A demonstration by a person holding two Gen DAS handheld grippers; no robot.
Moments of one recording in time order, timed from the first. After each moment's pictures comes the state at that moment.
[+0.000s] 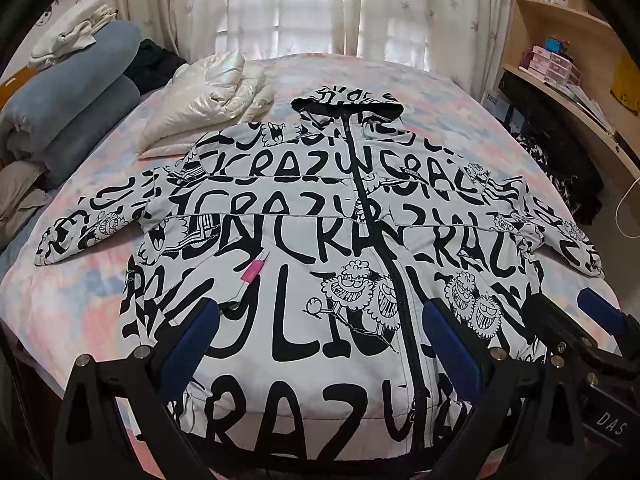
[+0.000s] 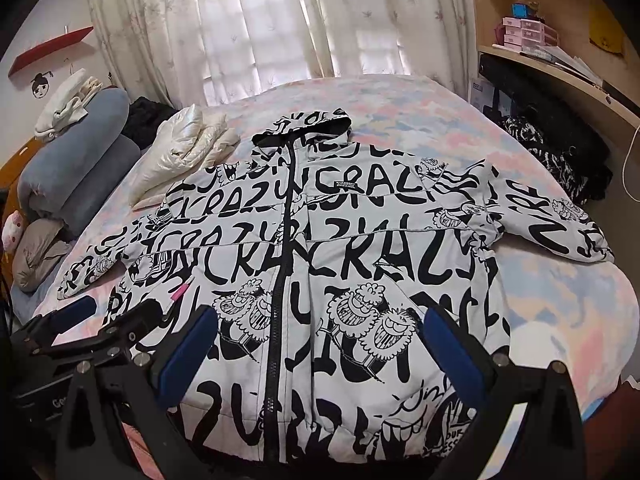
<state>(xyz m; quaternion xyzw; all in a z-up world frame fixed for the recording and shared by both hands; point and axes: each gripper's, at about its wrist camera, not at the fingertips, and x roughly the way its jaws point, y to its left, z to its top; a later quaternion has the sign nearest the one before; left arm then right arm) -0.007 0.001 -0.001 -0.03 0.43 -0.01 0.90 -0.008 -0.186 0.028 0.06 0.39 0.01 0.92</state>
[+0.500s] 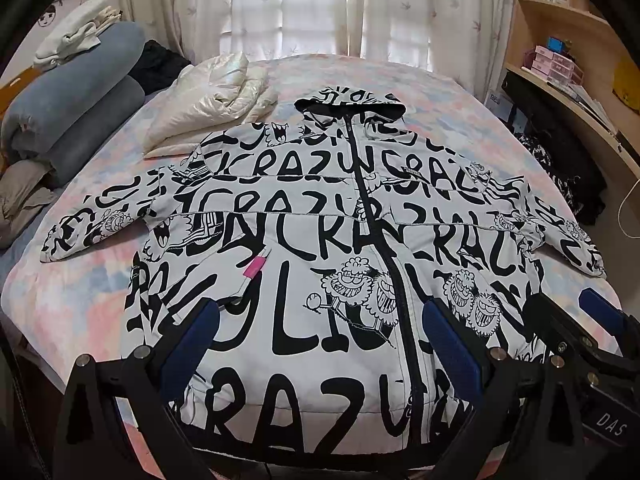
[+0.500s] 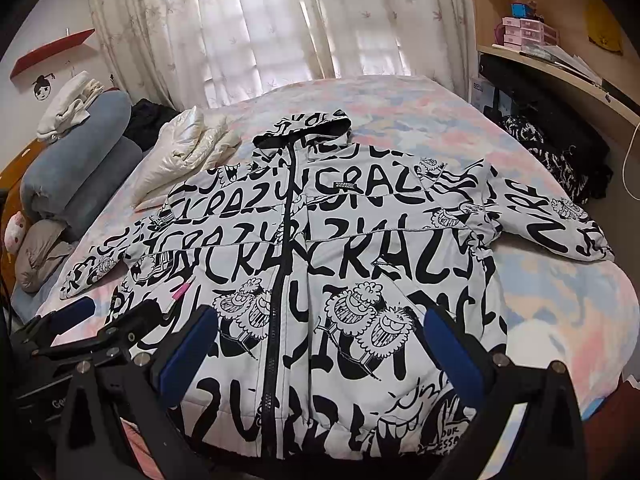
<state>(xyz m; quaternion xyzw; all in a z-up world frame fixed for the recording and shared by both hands) -0.009 0.001 0.000 -0.03 0.43 -0.01 0.90 -0.016 -0.190 0.028 0.07 0.39 0.02 0.92</state>
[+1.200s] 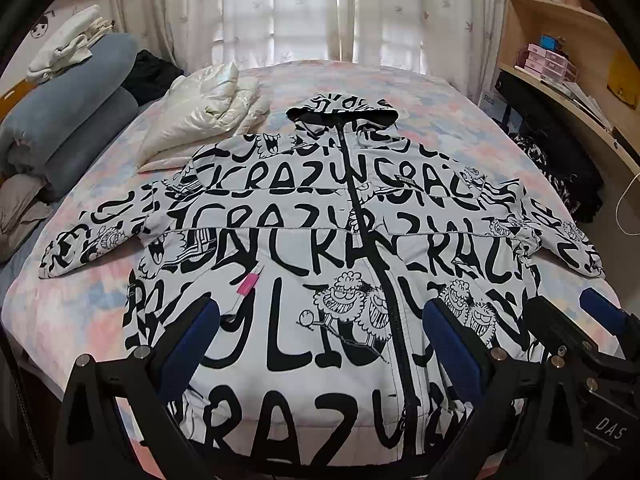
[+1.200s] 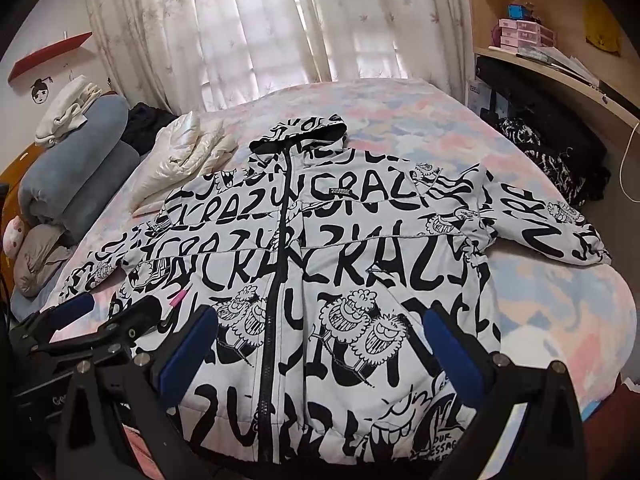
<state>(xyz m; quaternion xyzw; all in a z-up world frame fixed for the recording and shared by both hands) 0.000 -0.013 0.010 -0.01 0.42 -0.02 0.91 -0.009 -0.199 0.035 0.07 0.39 0.01 0.92</state>
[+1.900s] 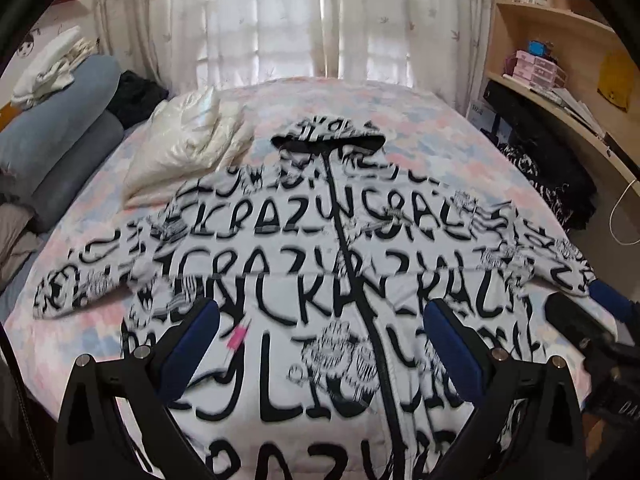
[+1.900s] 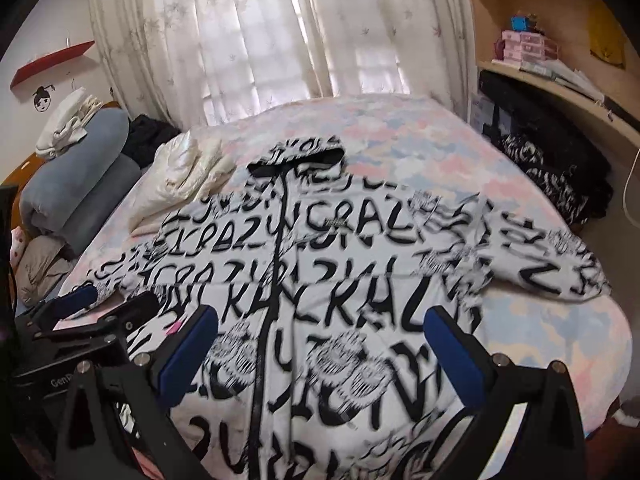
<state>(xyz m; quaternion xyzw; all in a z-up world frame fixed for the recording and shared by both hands) 0.044 -0.028 0.041 0.00 0.38 -0.04 0.92 0.021 -0.224 0.063 0.07 0.36 0.01 0.93</state>
